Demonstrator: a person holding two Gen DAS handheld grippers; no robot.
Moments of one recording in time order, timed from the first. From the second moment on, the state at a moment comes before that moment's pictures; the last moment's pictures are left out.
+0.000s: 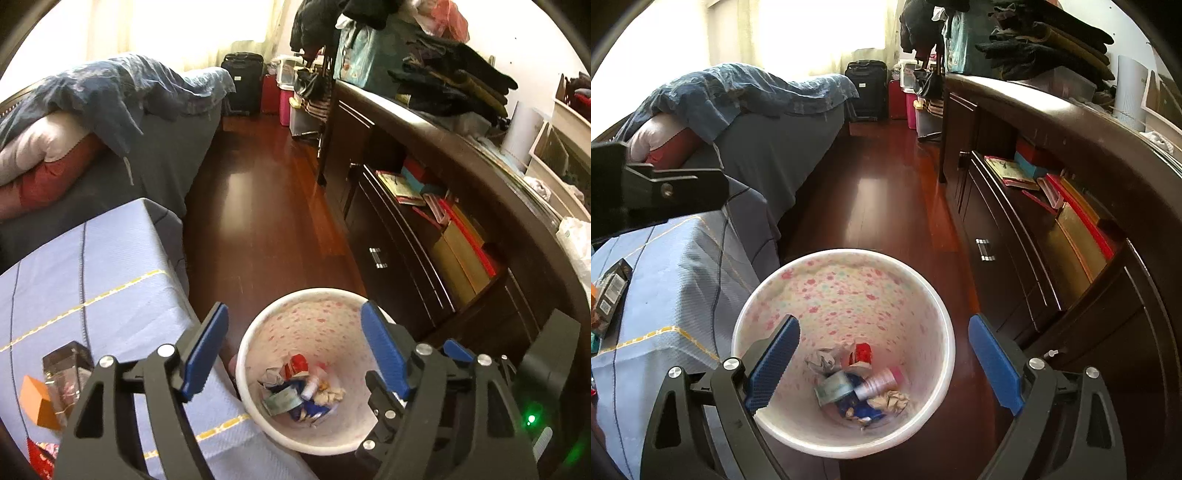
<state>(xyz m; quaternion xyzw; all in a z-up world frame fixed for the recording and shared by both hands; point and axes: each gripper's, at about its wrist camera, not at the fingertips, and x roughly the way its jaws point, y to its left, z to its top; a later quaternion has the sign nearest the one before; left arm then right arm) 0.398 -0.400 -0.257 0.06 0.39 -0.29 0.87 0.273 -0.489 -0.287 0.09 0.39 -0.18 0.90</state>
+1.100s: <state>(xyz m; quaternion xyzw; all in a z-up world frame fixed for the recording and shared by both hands) 0.432 -0.183 -0.282 0.02 0.46 -0.07 0.88 0.238 -0.337 -0.225 0.04 0.38 -0.04 0.92</state>
